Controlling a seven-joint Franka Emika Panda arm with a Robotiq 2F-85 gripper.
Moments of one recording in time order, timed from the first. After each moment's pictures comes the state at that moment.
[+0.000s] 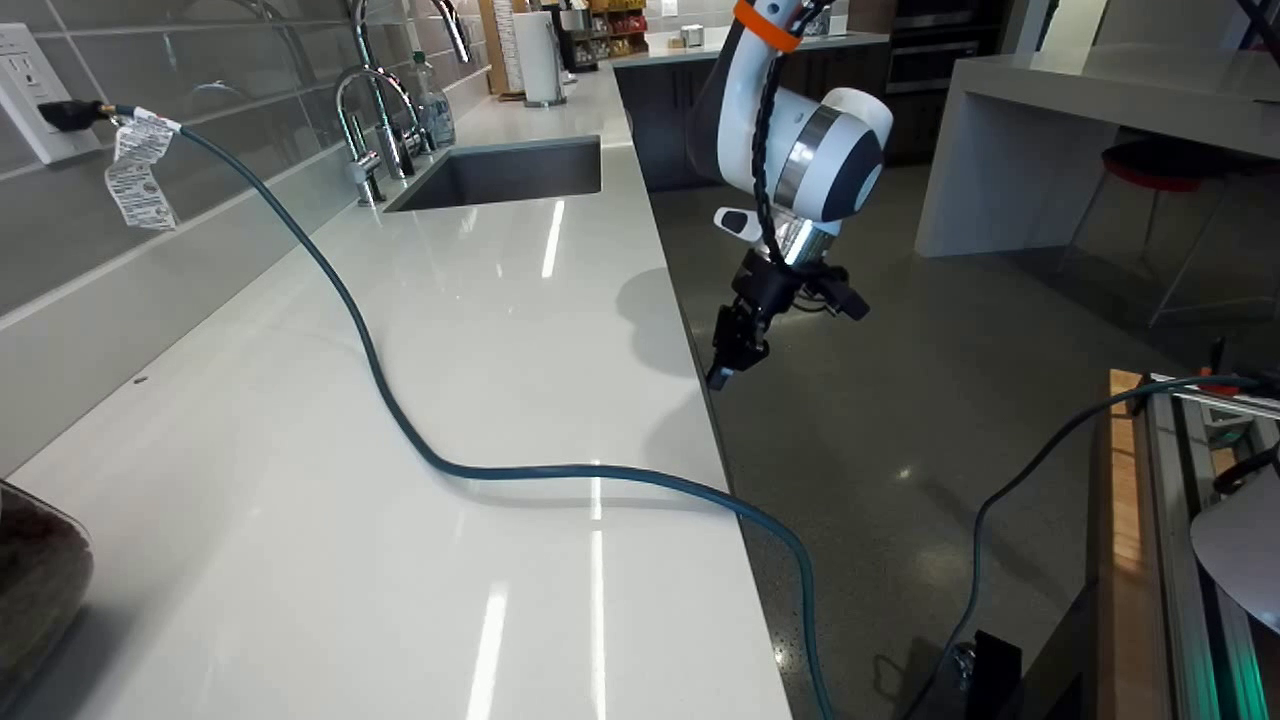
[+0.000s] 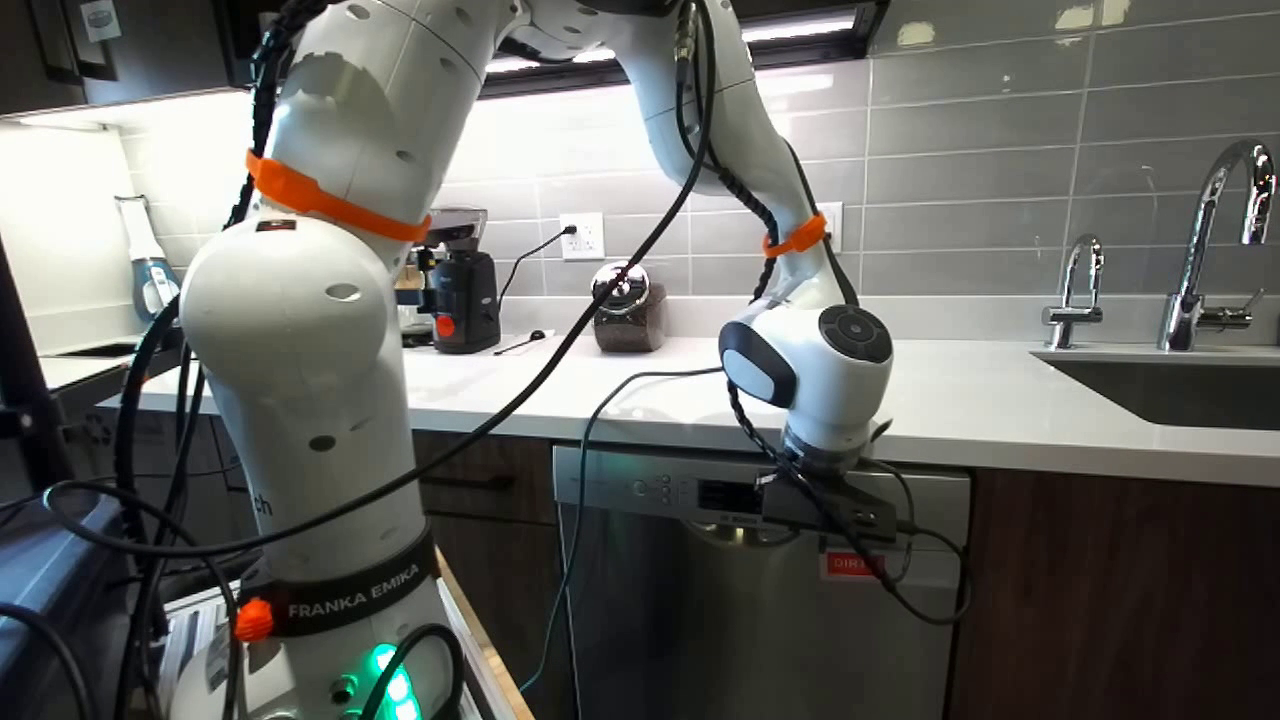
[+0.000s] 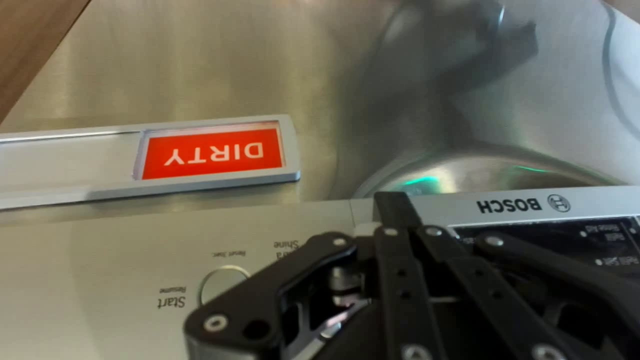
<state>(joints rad) -0.11 0.46 -0.03 -2.33 1.37 2.67 -2.18</state>
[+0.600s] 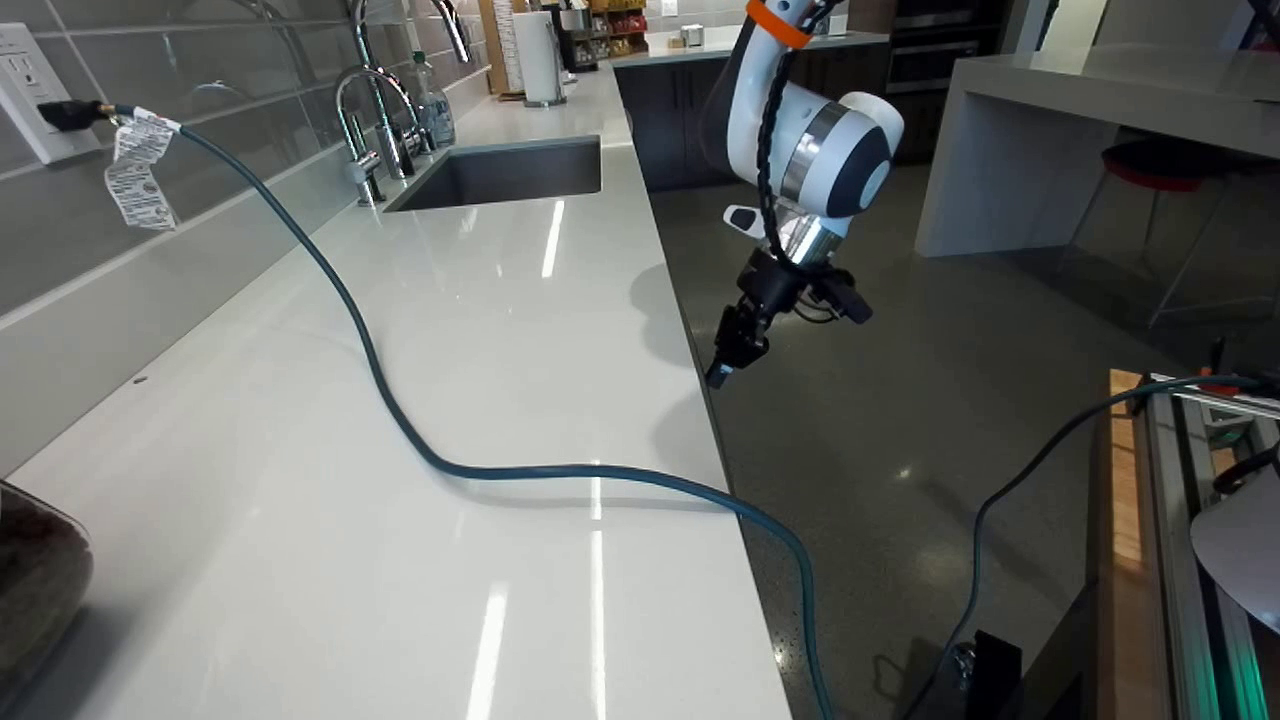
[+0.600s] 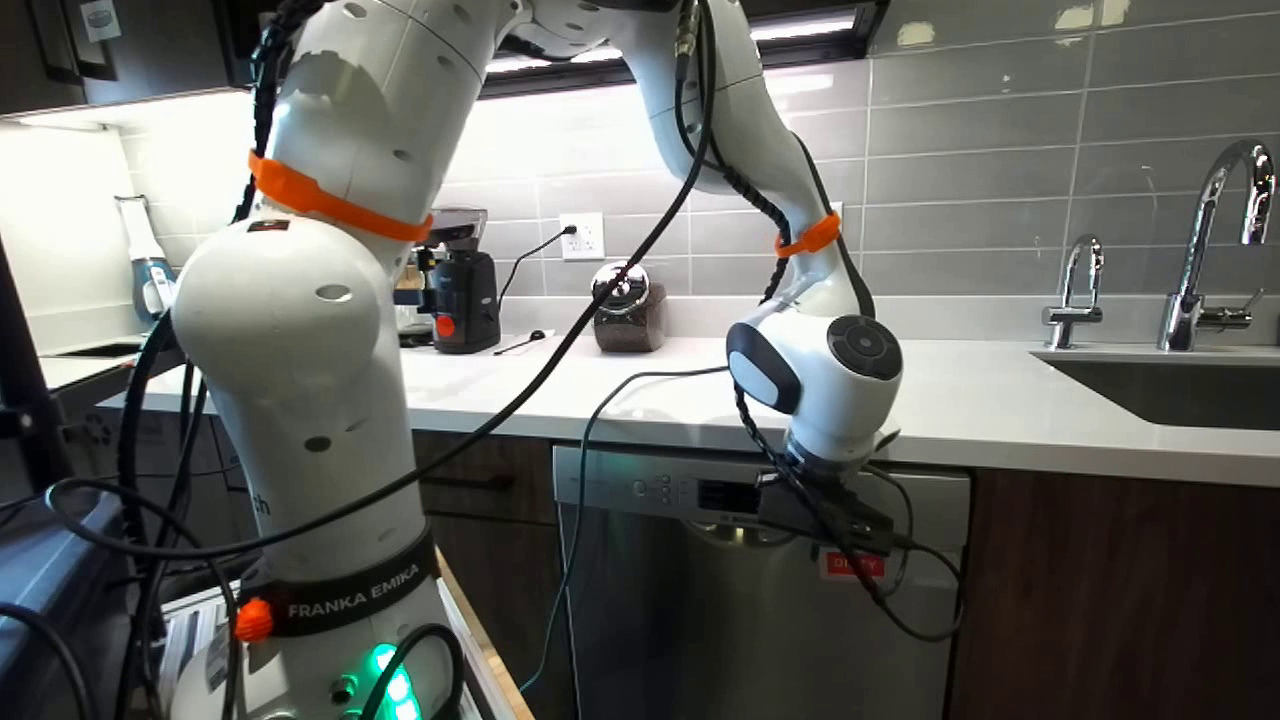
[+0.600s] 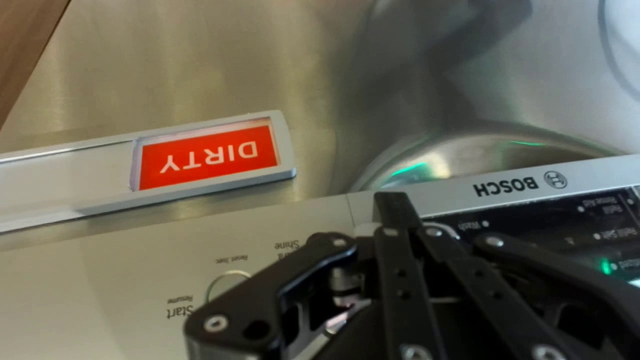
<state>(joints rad) -0.15 0.46 -0.03 -2.33 1.42 2.60 -2.18</state>
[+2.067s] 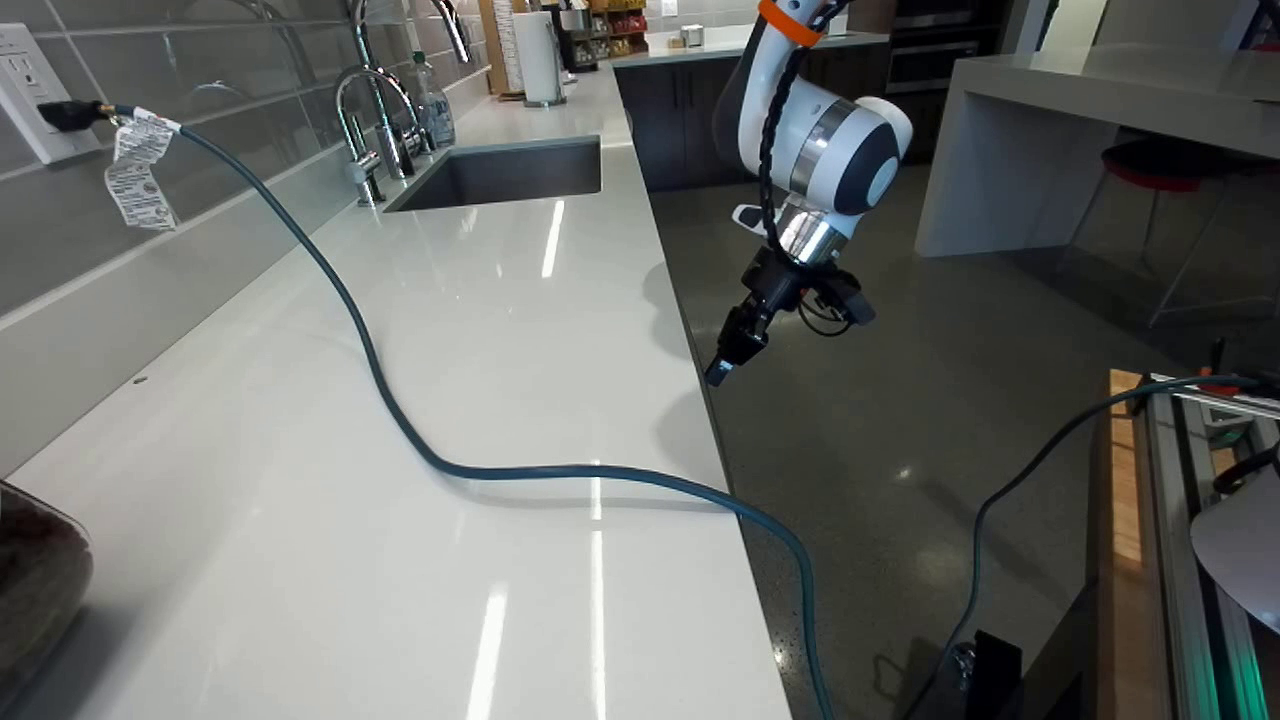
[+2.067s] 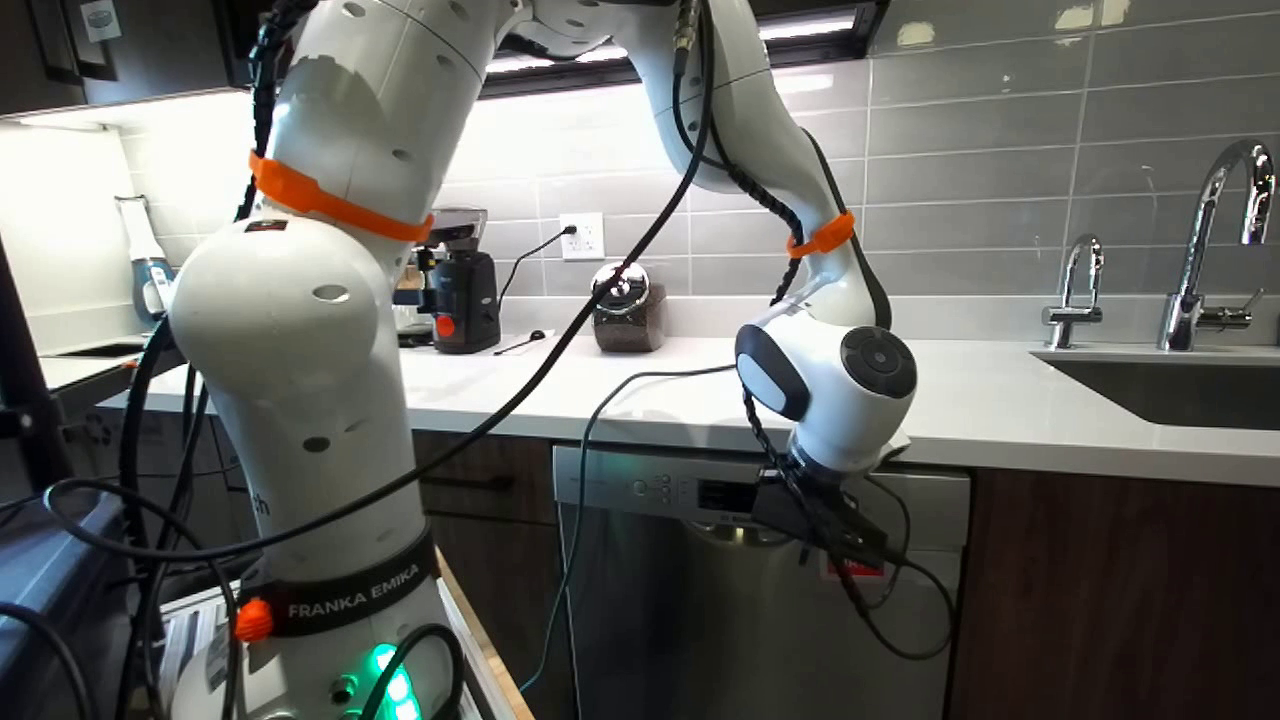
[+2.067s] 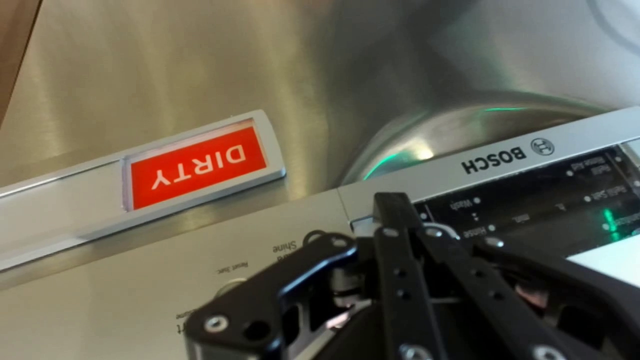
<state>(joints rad) -0.16 0.46 -0.06 -2.33 1.44 2.50 -2.10</state>
